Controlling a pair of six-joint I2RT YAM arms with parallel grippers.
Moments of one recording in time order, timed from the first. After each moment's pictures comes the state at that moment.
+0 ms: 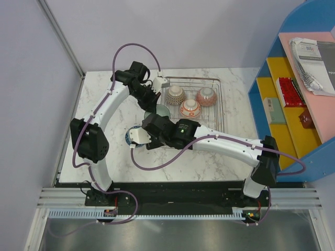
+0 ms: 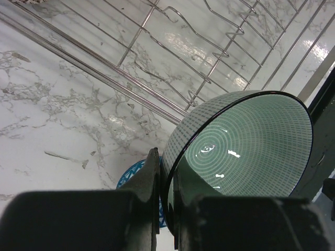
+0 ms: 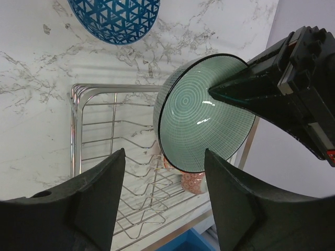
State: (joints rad) left arm -0.37 1.86 1.82 -1.13 0.50 0.51; right arm 1.18 1.70 1.62 -0.76 0.34 -0.78
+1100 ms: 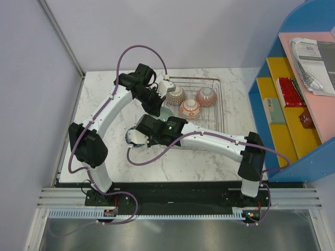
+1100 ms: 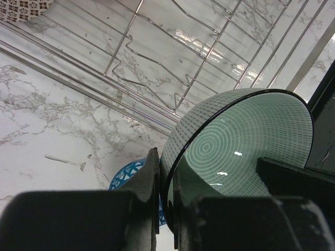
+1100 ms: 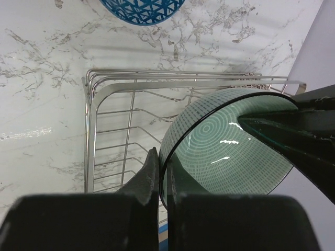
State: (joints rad) left arm -0.47 1.79 1.78 -1.13 0.44 0.51; right arm 1.17 1.85 1.73 -0.91 0.37 -0.73
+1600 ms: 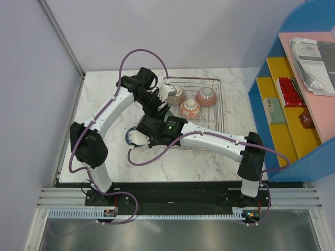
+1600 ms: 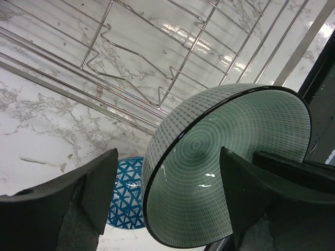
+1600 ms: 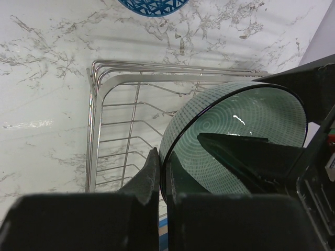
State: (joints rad) left arm -0.48 1.79 1.73 -1.12 0.46 0.50; right arm 1.17 1.85 1.75 -0.96 0.36 -0.73
